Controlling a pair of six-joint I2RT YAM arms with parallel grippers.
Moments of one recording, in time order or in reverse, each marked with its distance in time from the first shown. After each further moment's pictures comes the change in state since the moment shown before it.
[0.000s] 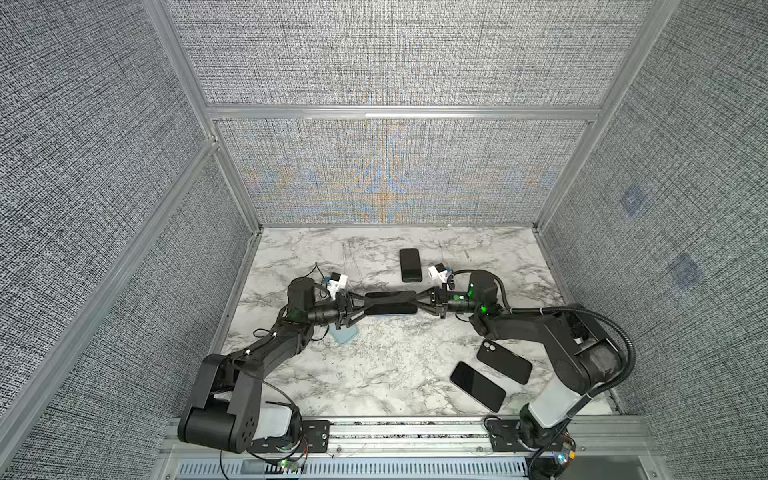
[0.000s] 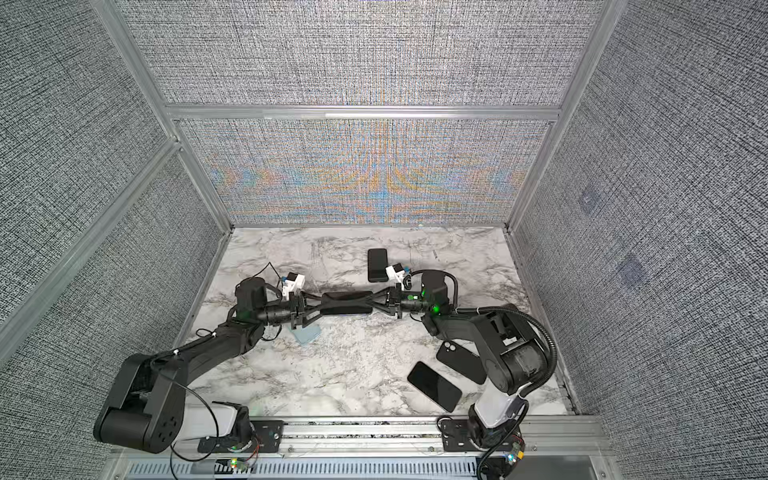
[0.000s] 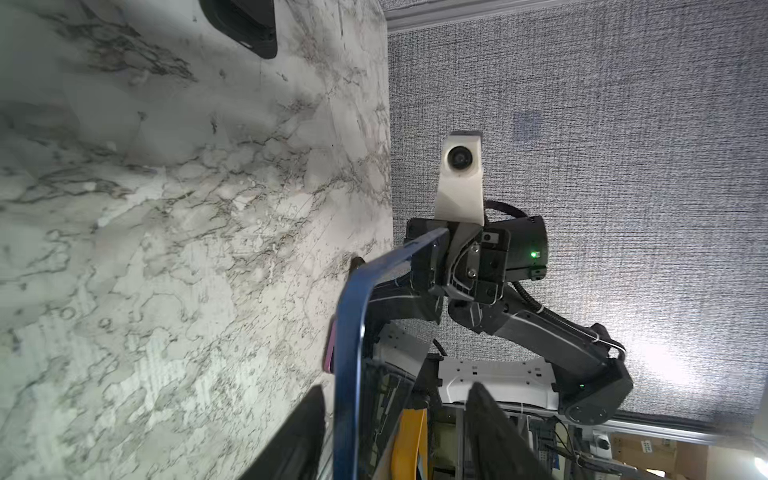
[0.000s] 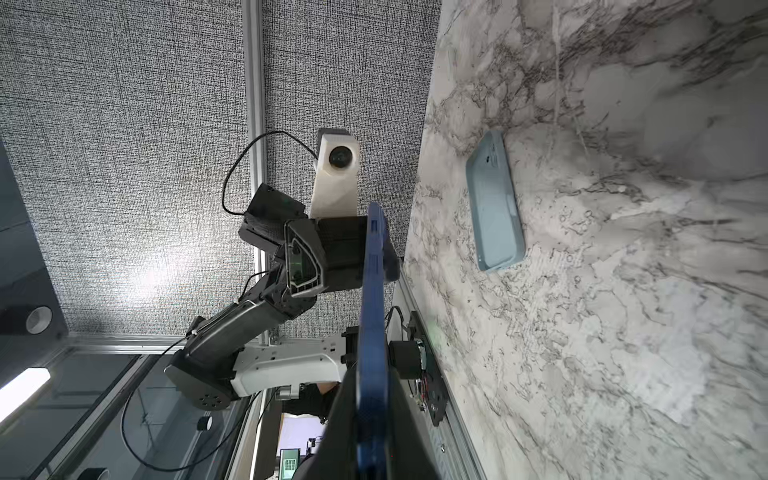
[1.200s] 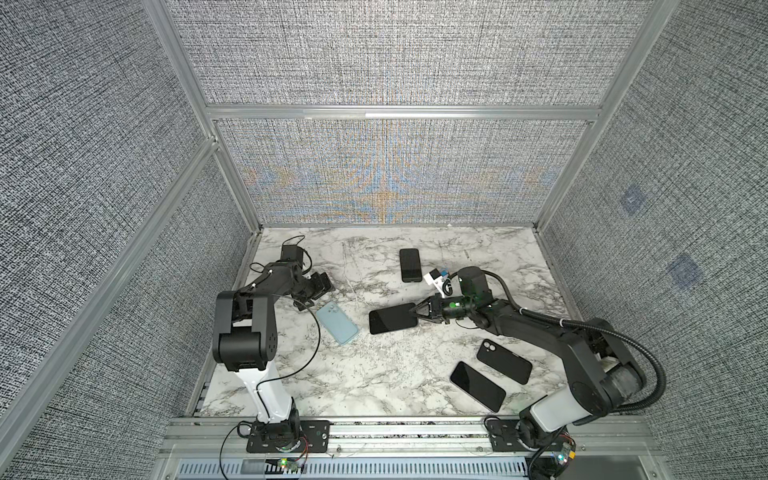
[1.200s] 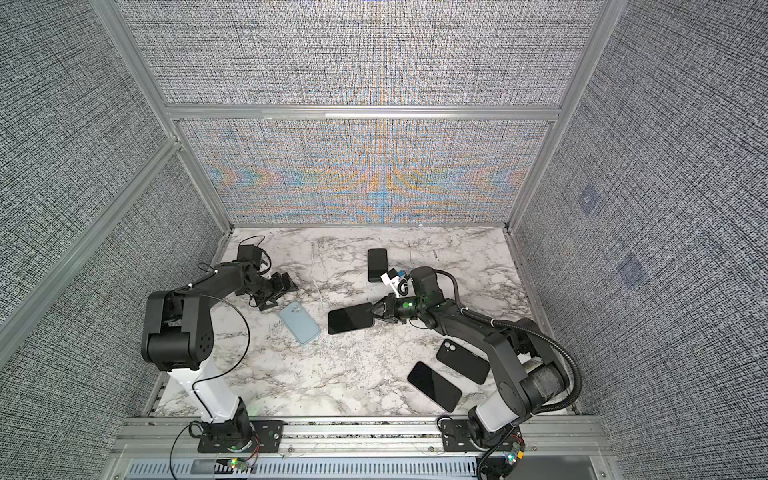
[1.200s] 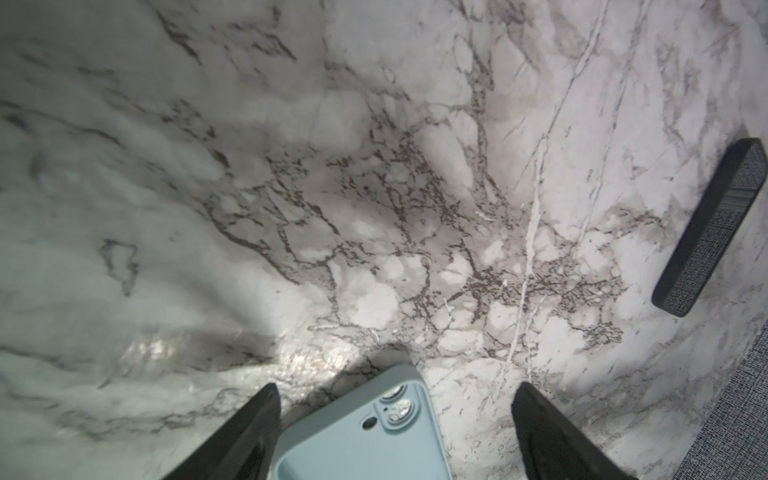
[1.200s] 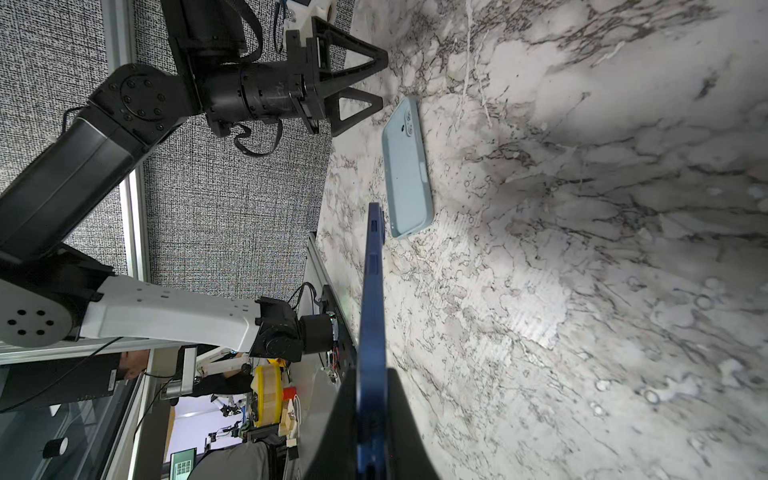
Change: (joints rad) left arm 0.214 0.508 0.627 -0.893 -0.703 0.526; right arm 0.062 -0.136 0.106 -0.735 0.142 -0.557
